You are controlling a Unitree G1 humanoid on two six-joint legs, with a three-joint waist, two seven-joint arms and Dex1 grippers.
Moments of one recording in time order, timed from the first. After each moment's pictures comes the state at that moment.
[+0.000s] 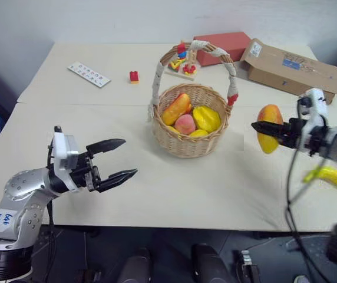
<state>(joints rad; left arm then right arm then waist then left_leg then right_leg) -0.16 0.66 0.28 -0.36 -0.74 0.41 -0.95 -0.61 -0.86 -0.36 -0.20 0.88 1.30 0.71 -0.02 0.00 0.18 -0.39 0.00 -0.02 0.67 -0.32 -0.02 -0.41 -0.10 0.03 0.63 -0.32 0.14</state>
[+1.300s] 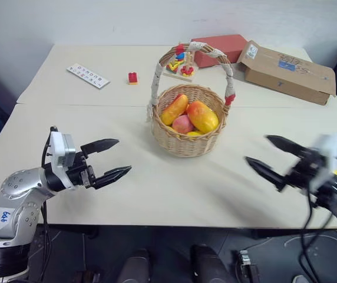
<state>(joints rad) -0.16 0.69 0.26 -0.26 -0.67 0.35 -1.00 0.17 -0.62 -0.62 -0.45 0.56 0.33 0.88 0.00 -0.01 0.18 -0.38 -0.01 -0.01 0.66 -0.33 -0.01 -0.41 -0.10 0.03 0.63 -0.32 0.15</state>
